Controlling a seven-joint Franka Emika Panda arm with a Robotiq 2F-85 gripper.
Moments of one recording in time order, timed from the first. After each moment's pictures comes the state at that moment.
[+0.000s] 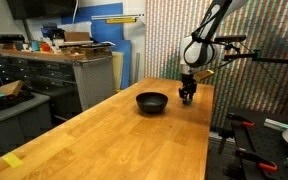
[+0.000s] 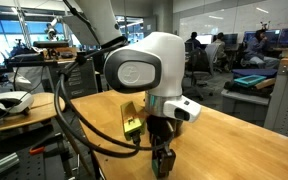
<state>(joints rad) -0.21 0.38 -0.17 -2.42 0.02 2.72 0.02</state>
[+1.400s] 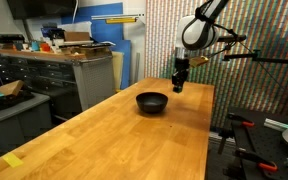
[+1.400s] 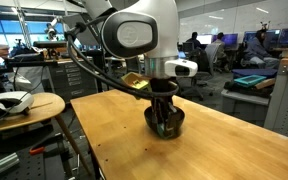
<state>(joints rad) -0.17 0.20 -0.13 -2.43 0.01 2.67 -0.03</state>
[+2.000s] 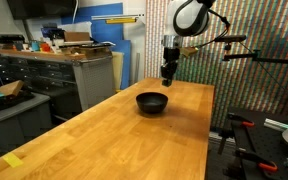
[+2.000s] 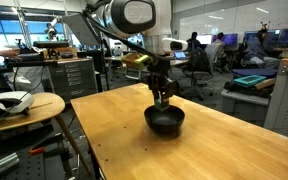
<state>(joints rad) -0.08 0.14 -0.08 -2.33 -0.01 2.54 -0.01</state>
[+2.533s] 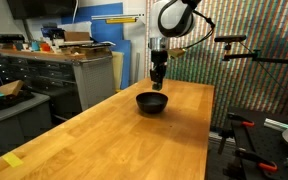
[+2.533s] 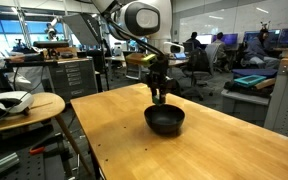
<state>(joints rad) -0.04 0.26 -0.03 -2.17 -0.01 2.43 -0.01</state>
